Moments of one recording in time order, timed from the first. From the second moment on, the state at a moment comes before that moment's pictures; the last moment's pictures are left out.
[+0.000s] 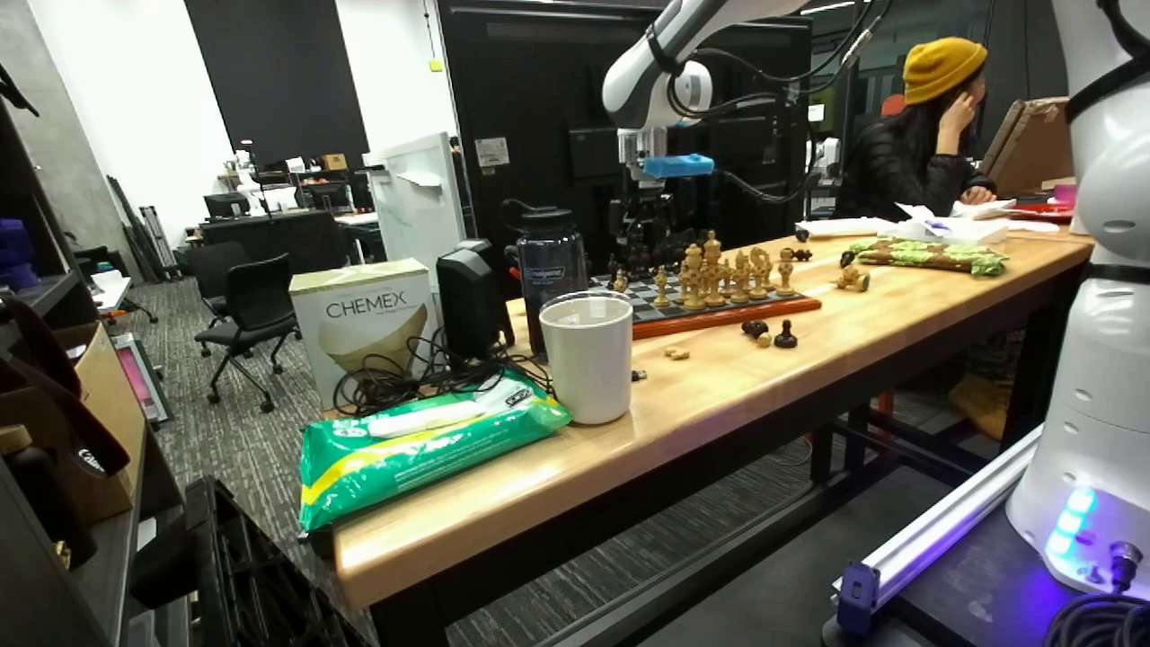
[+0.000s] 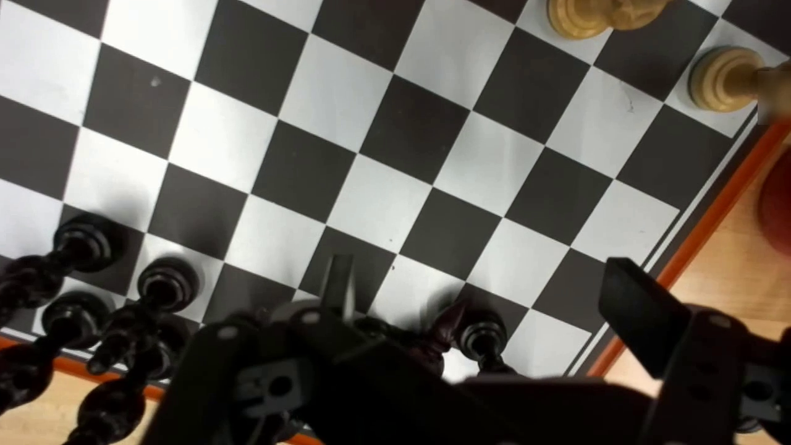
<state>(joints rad) 0.06 0.31 -0.01 -1.78 0.03 2.13 -0.07</state>
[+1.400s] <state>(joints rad) 0.05 0.41 0.00 -1.77 0.02 2.25 0.14</state>
